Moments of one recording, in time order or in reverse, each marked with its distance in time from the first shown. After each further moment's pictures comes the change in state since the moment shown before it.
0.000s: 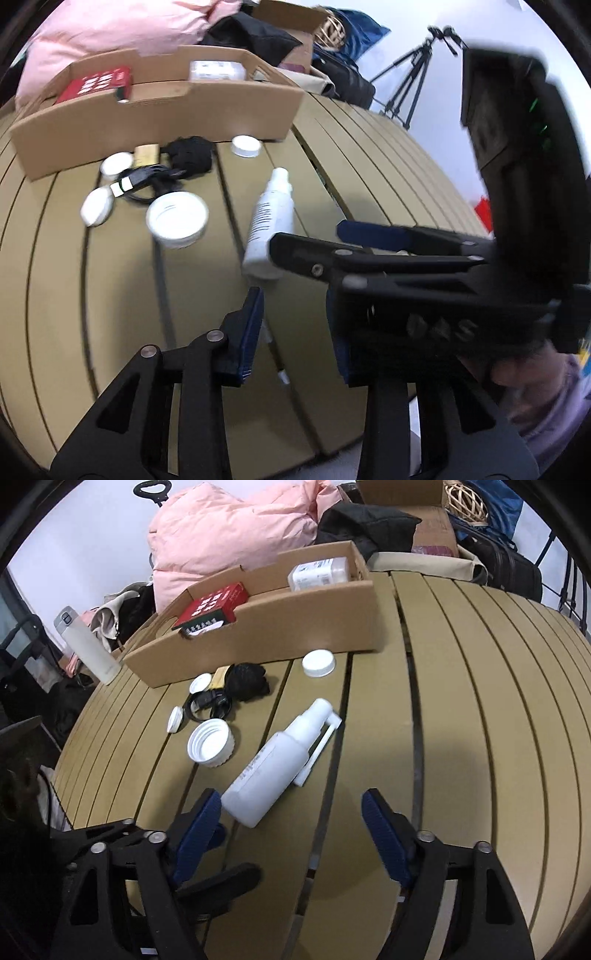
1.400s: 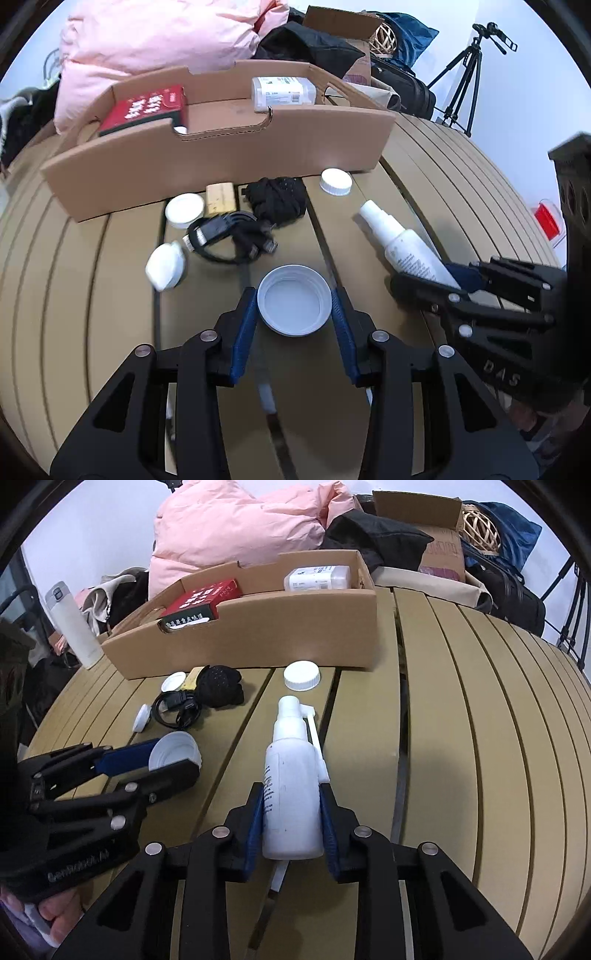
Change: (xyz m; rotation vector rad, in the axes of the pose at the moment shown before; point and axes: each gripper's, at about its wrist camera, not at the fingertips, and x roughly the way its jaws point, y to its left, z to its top) left arm 0.023 0.022 0.035 0.034 -0.042 0.282; right arm 0.014 -0.004 0.006 -0.109 -0.036 -0.085
